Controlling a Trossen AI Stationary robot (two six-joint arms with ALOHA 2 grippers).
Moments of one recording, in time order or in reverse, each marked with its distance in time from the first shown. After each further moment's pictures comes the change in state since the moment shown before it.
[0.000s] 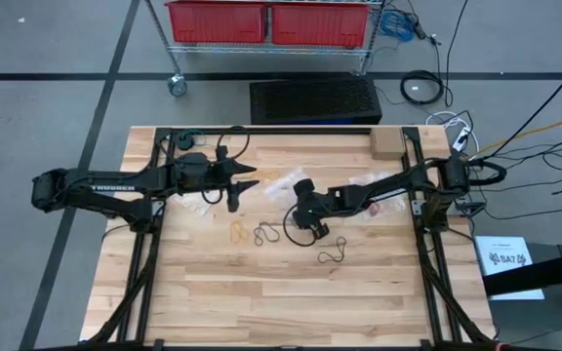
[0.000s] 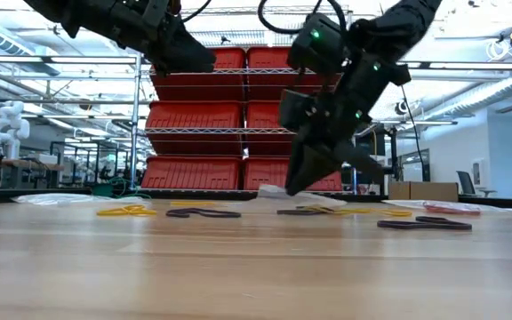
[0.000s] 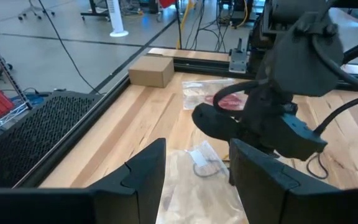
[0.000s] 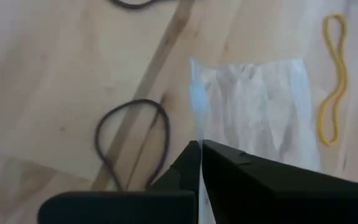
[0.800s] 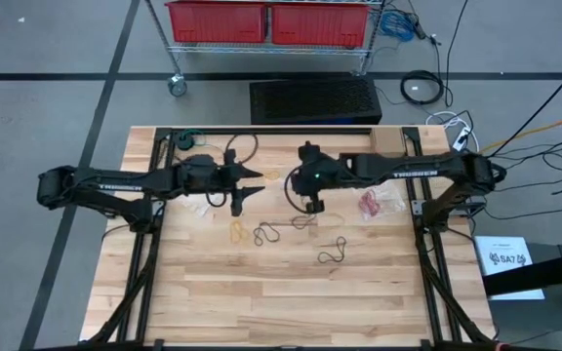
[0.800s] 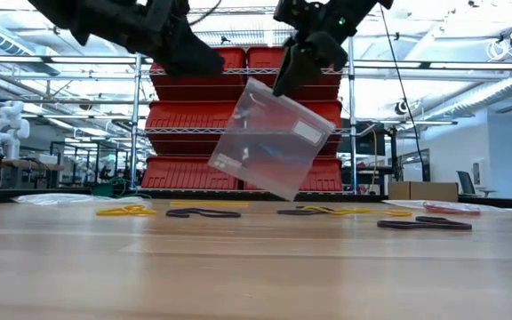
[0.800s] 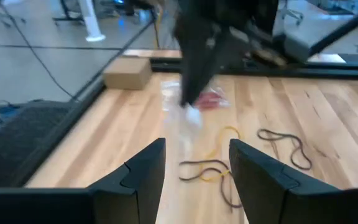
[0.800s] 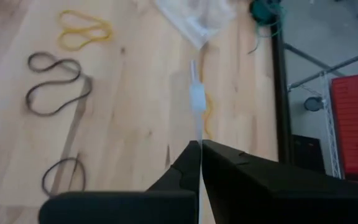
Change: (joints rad) left arm -0.008 0.100 0.000 0.095 0.091 0.046; right arm -0.086 -0.208 0.297 -0.310 -0.003 0.135
